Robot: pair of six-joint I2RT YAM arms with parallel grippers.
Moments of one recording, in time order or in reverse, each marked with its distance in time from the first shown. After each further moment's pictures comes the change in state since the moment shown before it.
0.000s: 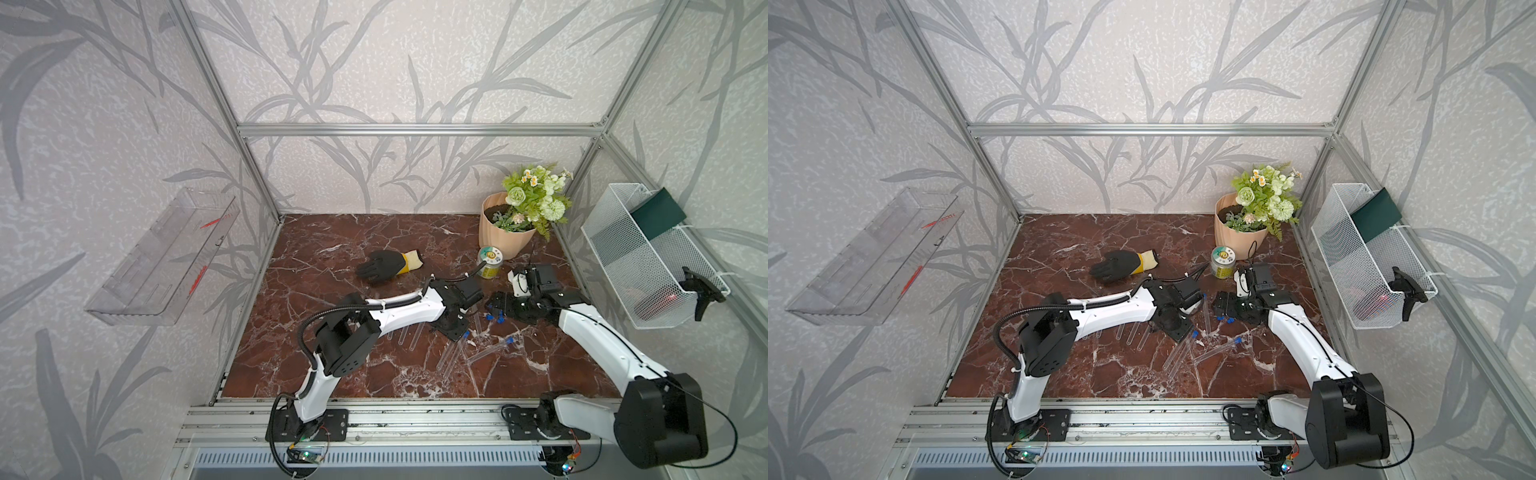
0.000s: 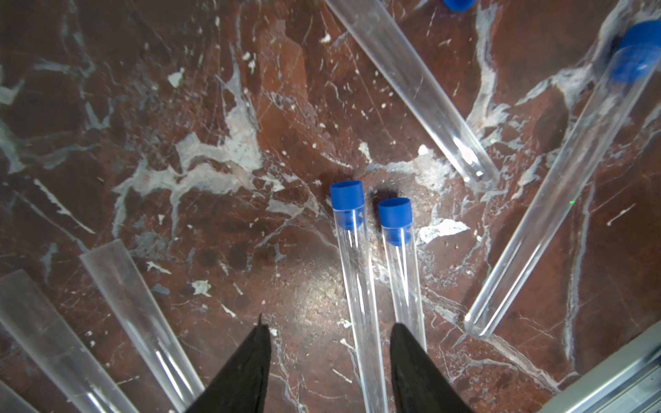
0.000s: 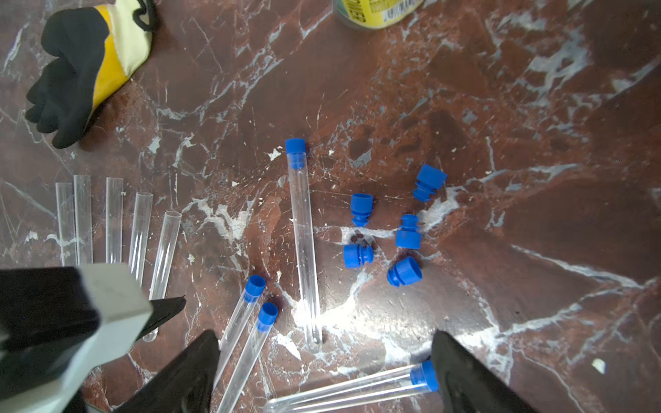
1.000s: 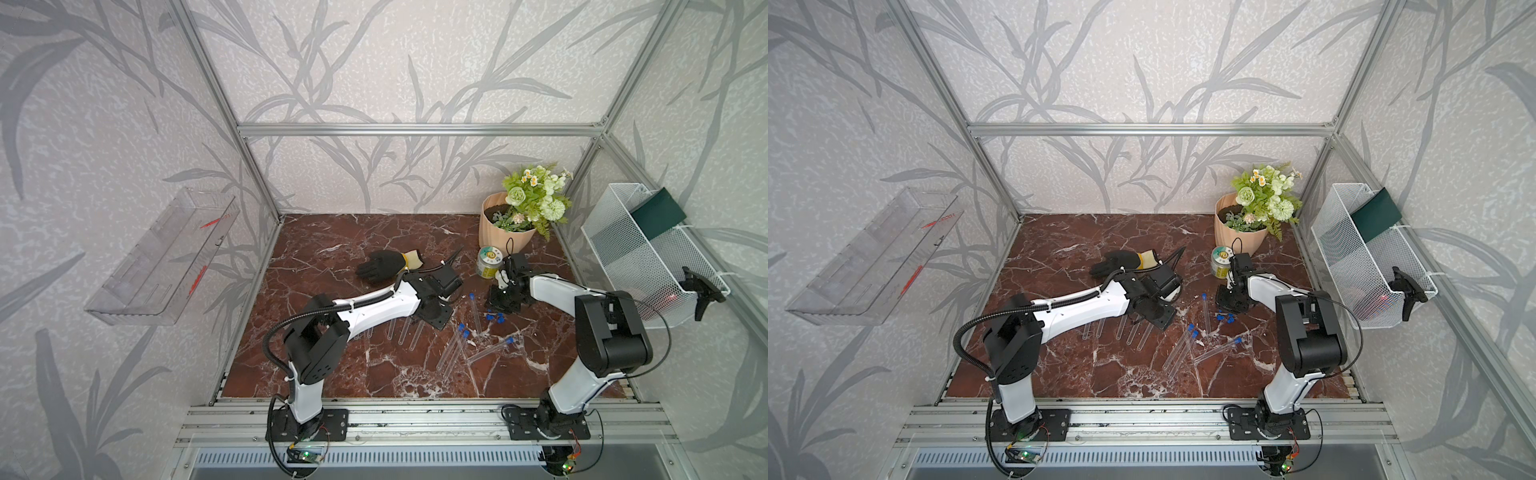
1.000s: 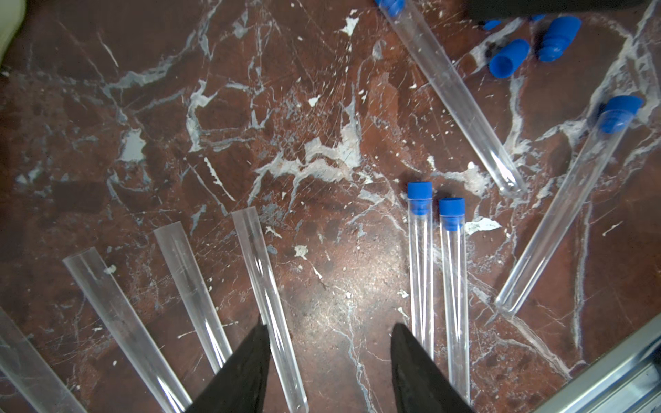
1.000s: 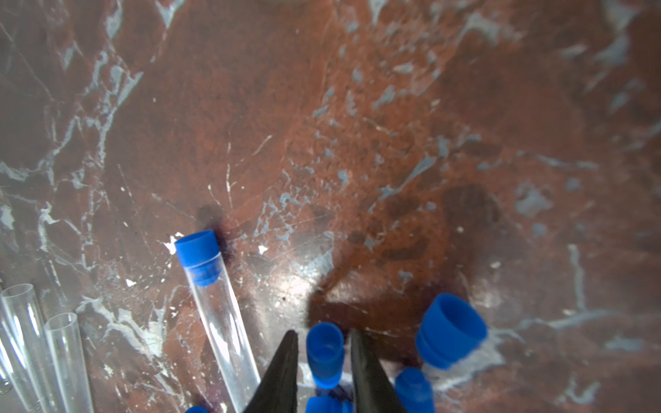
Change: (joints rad) left arm 0.091 -0.204 -0.154 0.080 -0.032 0.008; right arm 0.000 0.502 0.172 0.117 0.049 0.049
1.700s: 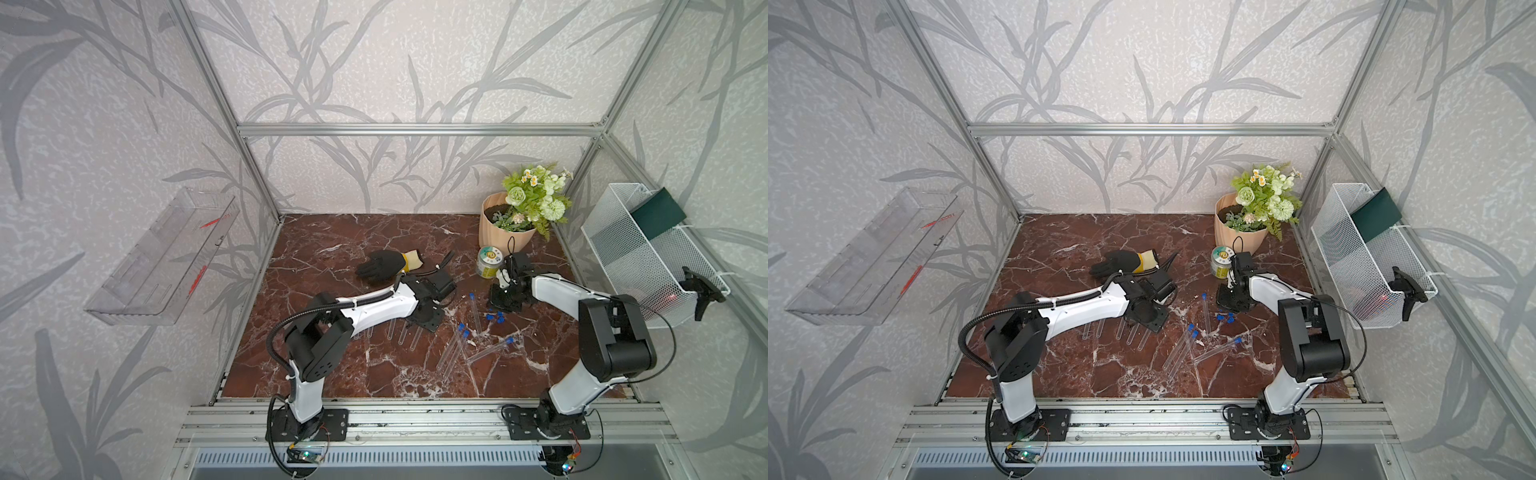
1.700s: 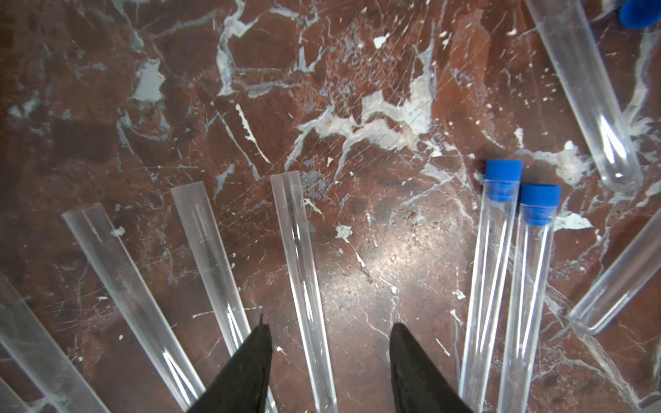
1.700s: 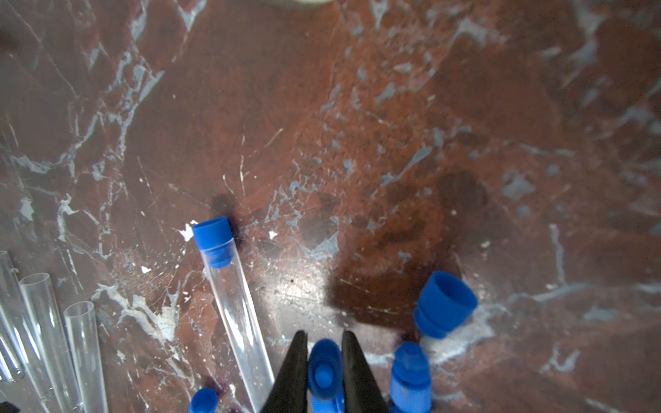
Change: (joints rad) left arm 0.028 0.005 -0.075 -0.001 -0.041 -0.036; right arm 0.000 -0.019 0.003 -0.019 -0.013 0.002
